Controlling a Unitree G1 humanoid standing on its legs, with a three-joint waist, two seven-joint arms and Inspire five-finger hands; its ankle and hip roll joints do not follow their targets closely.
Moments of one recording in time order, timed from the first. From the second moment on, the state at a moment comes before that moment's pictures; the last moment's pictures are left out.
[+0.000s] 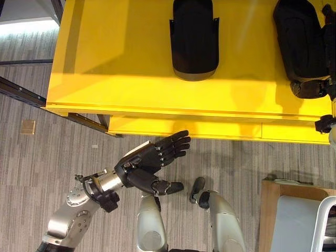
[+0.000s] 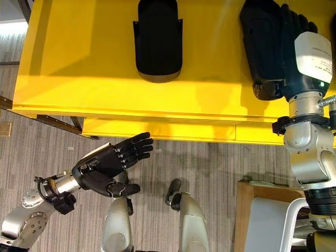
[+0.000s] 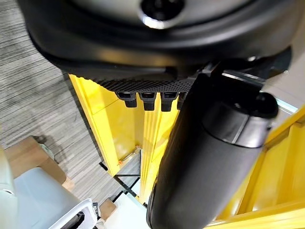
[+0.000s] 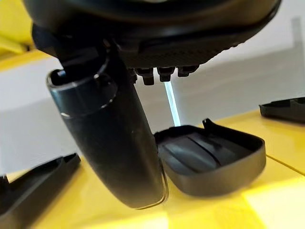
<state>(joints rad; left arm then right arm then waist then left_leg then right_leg) 0.06 0.67 -0.03 -0.28 -0.80 0.15 -0.72 -0.44 -1.03 0.00 0.01 -0.33 0.13 -0.22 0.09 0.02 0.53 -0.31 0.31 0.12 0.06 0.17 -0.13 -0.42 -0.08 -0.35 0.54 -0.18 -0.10</state>
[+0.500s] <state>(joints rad) -0.26 0.59 -0.25 0.00 -0.63 0.19 -0.62 -0.53 -0.98 0.19 0.09 -0.22 0.18 -0.18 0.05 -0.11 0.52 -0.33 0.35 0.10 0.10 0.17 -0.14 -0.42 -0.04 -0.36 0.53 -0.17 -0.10</state>
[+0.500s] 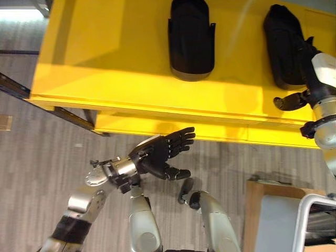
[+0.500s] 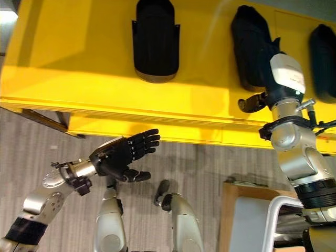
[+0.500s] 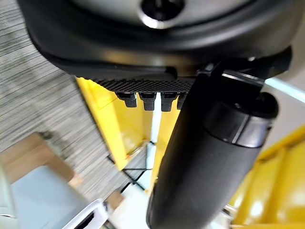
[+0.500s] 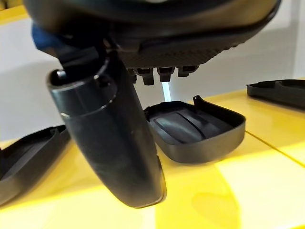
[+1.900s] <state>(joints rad) -0.36 0.41 -0.39 0.28 -0.54 0.28 -0.20 -0.60 -0.85 0.28 0.12 -0.25 0.29 -0.18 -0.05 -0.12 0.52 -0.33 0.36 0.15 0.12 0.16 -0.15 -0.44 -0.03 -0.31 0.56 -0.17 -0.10</state>
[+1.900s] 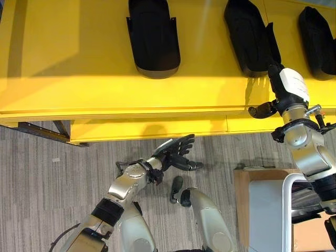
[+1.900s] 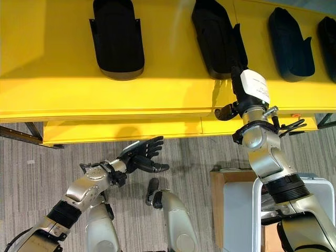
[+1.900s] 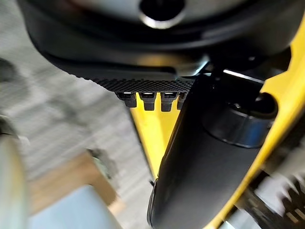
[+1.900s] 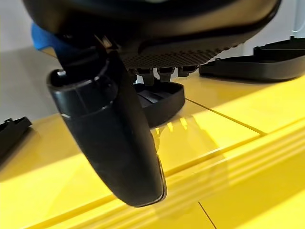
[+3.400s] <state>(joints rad) -0.21 0.38 -0.30 0.37 -0.54 0.17 -0.33 -0.70 -0.92 0.28 -0.03 -0.35 0.23 -0.19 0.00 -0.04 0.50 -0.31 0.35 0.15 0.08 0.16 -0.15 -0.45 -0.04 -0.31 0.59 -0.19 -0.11</state>
